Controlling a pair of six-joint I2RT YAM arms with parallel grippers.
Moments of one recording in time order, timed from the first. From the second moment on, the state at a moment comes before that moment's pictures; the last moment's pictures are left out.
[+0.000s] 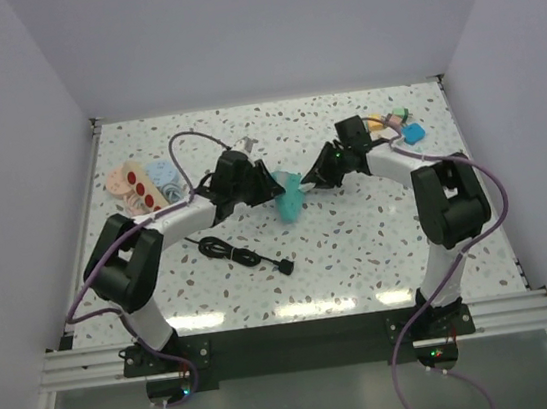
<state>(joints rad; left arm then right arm) -0.58 1.75 1.06 0.04 0.12 -0.73 0.30 1.88 1.22 -0.29 -0.39 0.92</state>
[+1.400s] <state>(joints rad) -0.33 1.91 1.22 0.17 0.88 -0.45 0.18 1.88 1.49 -0.73 -0.85 0.31</state>
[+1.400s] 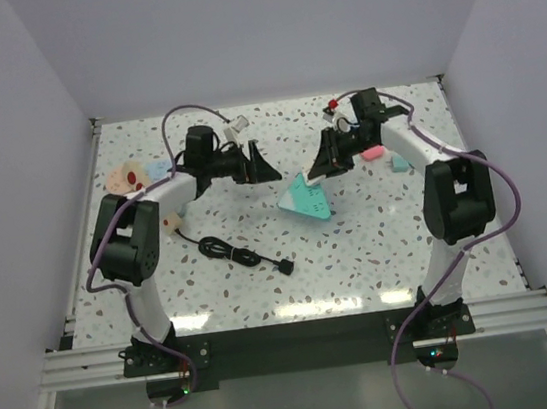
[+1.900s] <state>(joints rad) -0.42 1.96 1.25 -0.04 1.21 -0.17 0.33 1.91 1.59 -0.86 -0.88 0.19</state>
